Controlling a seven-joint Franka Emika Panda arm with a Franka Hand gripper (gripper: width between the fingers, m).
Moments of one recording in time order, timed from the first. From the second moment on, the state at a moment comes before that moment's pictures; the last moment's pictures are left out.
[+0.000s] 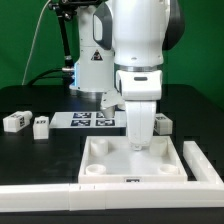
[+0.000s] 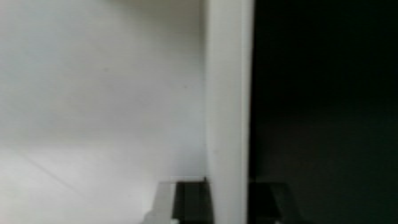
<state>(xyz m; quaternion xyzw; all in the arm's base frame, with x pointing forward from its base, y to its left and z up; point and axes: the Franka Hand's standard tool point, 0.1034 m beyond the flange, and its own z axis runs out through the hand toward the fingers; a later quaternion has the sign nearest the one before) 0.488 0.065 0.007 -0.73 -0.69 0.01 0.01</state>
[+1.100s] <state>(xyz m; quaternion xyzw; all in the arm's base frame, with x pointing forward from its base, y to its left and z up) 0.501 0.088 0.007 -0.71 -0.70 0.02 0.02</state>
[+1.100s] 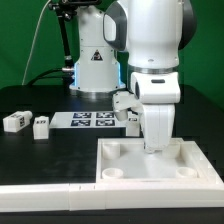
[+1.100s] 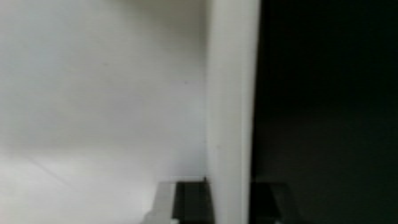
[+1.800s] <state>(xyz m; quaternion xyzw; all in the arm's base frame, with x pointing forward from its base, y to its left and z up) 0.501 0.086 0.007 -0.72 -0.70 0.02 0.02</state>
